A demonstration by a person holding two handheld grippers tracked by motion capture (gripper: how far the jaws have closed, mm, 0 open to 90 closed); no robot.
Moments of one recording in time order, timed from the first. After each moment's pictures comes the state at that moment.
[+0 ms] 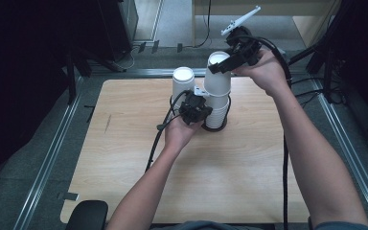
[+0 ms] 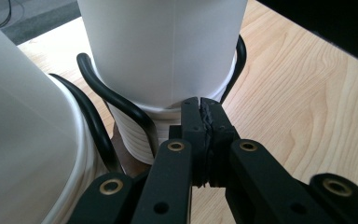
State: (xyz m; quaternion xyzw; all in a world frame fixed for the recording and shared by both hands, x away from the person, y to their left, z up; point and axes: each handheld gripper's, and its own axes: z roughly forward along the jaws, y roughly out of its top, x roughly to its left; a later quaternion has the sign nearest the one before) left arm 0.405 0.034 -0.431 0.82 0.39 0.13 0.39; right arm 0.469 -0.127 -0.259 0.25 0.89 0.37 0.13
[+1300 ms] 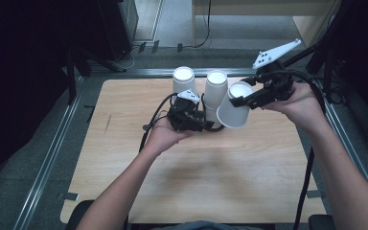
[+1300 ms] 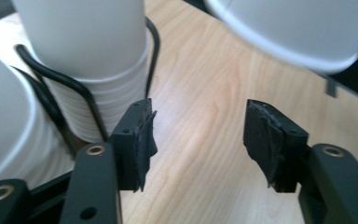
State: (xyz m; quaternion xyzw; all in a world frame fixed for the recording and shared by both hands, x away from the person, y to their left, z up) left arm 0.375 0.068 -0.412 0.85 0.30 0.03 0.44; right arm 0.378 -0.187 -0.286 0.20 0.89 0.40 0.08
